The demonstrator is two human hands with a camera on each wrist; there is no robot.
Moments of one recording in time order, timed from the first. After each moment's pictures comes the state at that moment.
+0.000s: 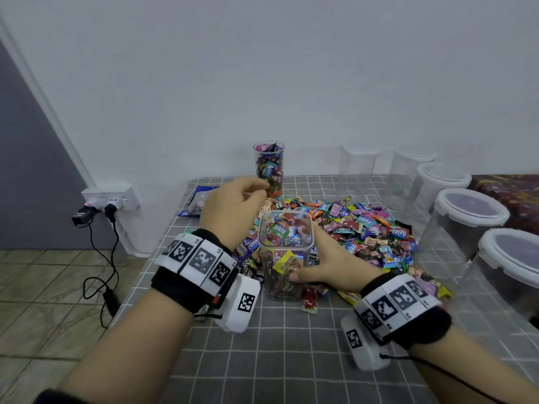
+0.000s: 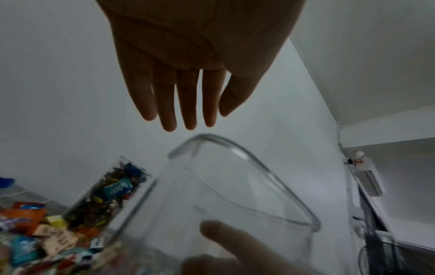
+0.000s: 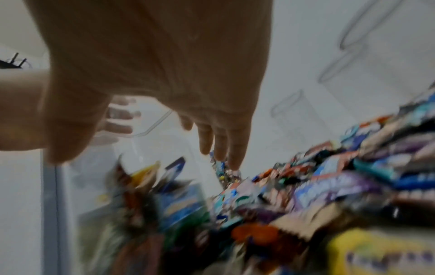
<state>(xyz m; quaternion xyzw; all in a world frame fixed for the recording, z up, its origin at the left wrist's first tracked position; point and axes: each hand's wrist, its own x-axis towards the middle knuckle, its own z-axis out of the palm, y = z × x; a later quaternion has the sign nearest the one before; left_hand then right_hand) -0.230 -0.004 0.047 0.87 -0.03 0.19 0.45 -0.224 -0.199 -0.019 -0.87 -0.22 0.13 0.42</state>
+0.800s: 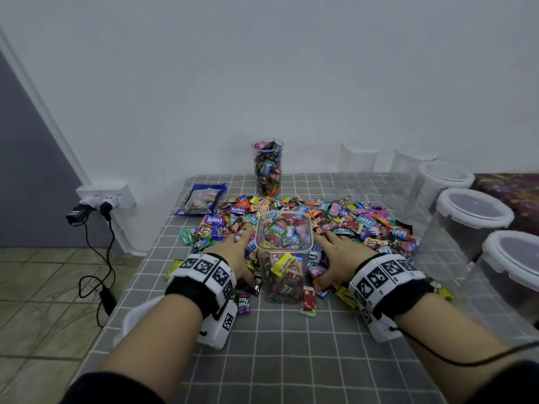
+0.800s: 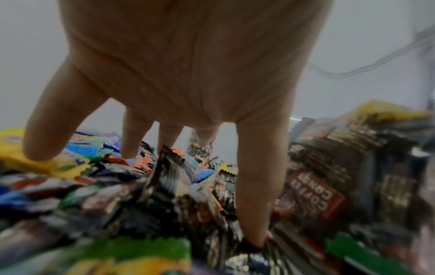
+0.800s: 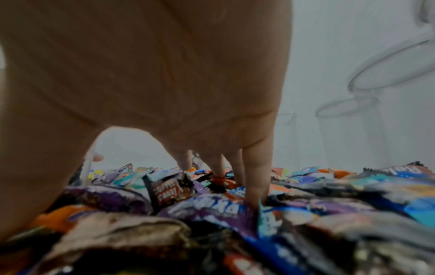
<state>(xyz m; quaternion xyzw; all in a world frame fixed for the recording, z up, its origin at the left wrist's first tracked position) -0.191 0.019 -0.042 0.98 0.00 -0.20 0.03 -0.184 -0.211 -0.032 -0.97 -0.12 0.22 -0.03</state>
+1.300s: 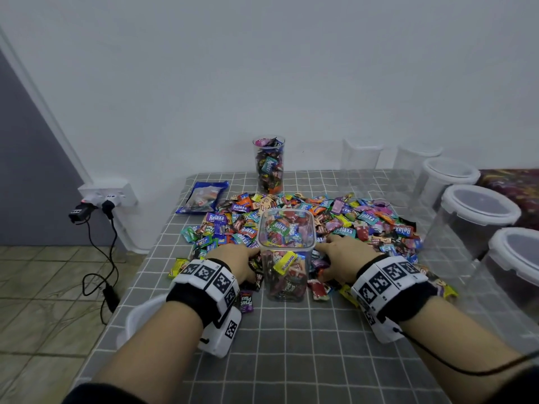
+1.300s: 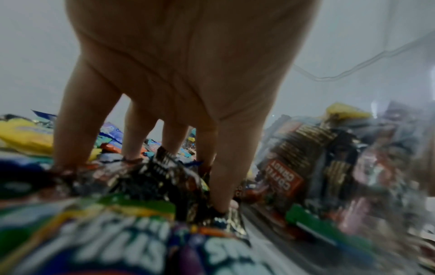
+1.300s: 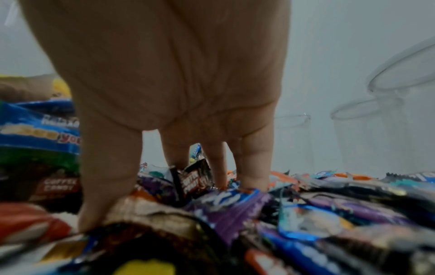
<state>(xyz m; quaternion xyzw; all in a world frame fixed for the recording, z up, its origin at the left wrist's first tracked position) -0.201 0.013 -0.039 0.98 -0.03 -0.20 0.00 -0.185 -0.207 -0.038 -0.97 -0.16 0.16 -0.05</state>
